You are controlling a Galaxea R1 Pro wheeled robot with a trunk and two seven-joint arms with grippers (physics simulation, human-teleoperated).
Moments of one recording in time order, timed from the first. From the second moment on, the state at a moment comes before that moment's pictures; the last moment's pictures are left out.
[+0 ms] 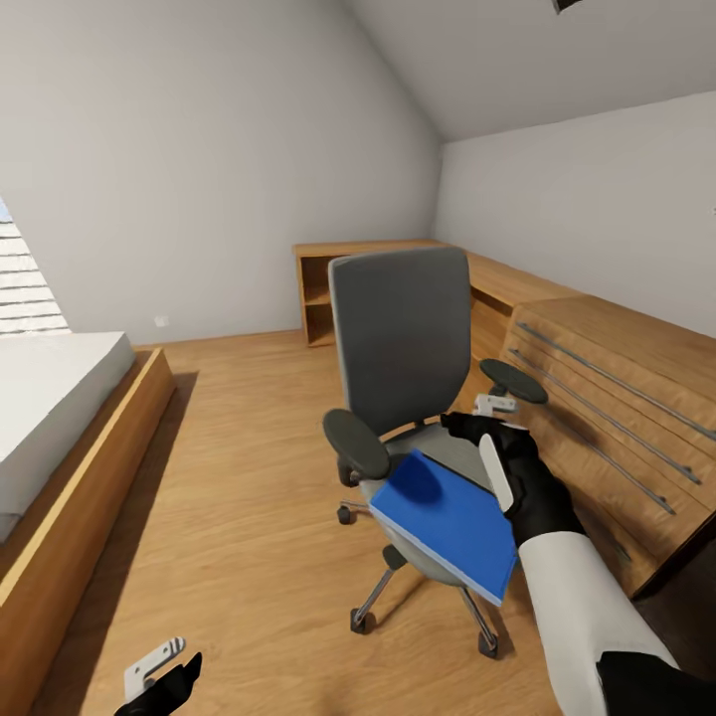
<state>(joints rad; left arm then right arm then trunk) -0.15 0.08 0.17 -0.76 0.46 0.05 0.02 -0.85 0.06 -0.09 -0.99 -0.08 0.59 -0.11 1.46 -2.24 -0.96</state>
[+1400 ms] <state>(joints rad) -0.15 0.07 0.17 -0.76 0.46 0.05 0.02 -0.73 0.04 -0.21 -0.99 -0.11 0.43 -0.10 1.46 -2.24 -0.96</state>
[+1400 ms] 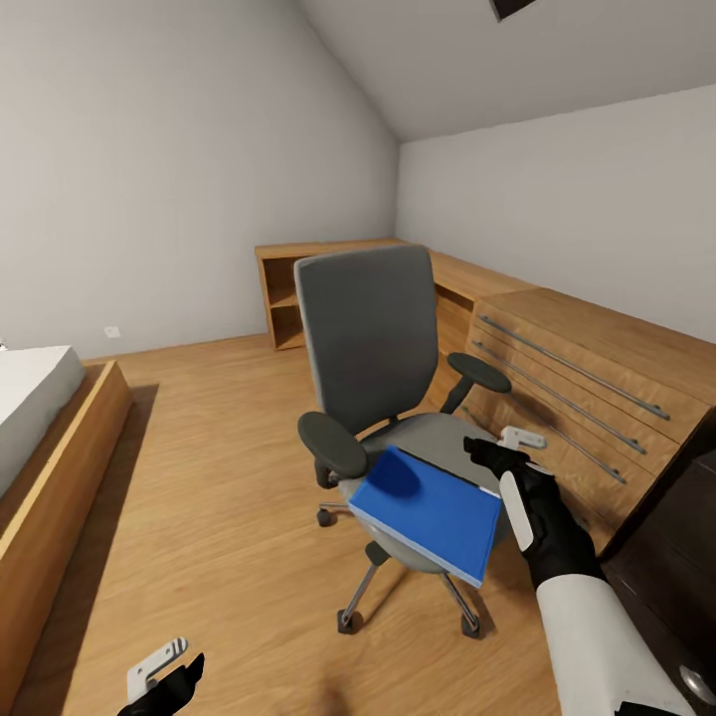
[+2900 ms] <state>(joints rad) -0.15 0.07 0.10 -0.73 0.46 0.02 0.02 -0.67 0.04 -0.27 -1.00 -0.10 0.26 -0.11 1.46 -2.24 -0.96</state>
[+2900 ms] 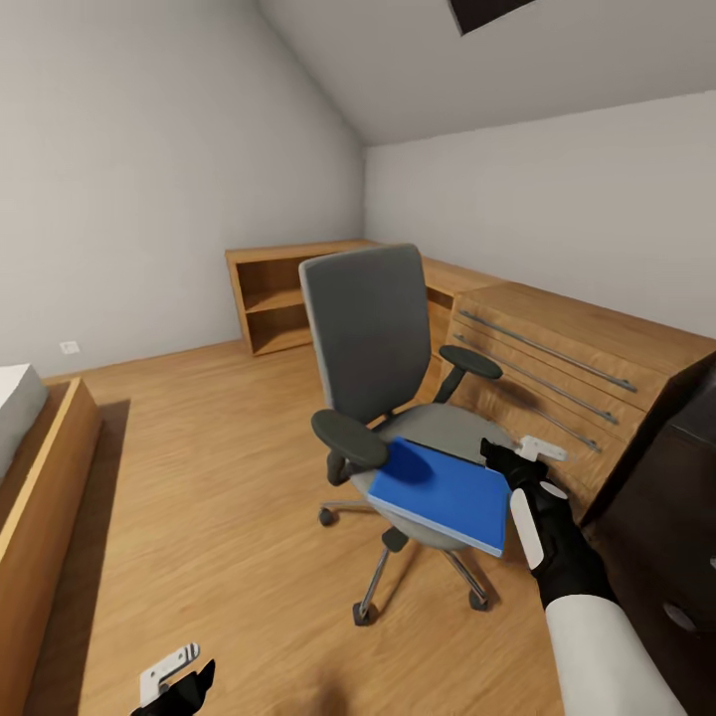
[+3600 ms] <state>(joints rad) -0.15 0.07 0.10 -0.73 0.46 0.02 0.02 -0.67 0.04 -0.31 -0.92 -0.15 0.25 -0.10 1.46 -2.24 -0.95</state>
